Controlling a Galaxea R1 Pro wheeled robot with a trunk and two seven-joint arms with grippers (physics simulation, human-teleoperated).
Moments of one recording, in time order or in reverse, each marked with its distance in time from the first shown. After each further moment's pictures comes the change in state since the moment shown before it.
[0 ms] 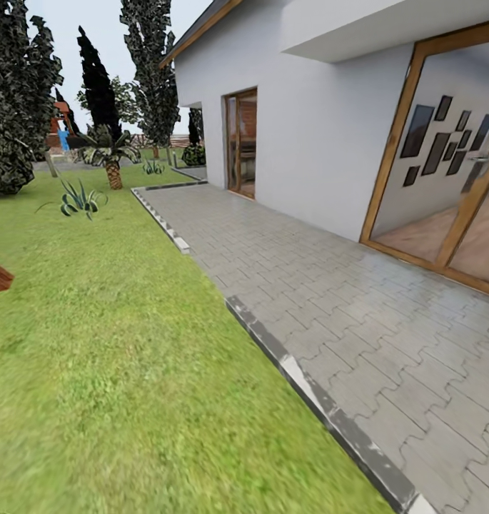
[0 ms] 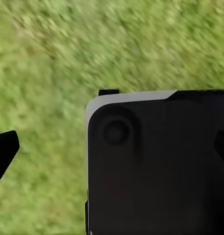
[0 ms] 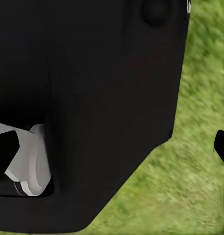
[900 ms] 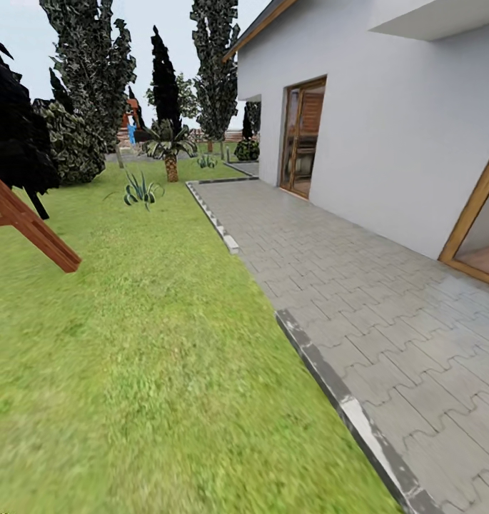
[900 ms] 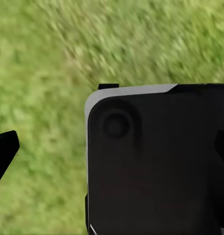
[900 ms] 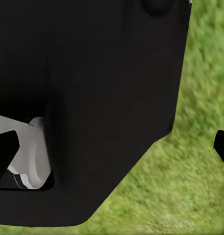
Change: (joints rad) left arm 0.000 0.000 0.000 0.000 0.000 0.000 0.000; right arm 0.000 0.000 0.000 0.001 0.000 0.000 0.000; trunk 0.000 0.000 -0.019
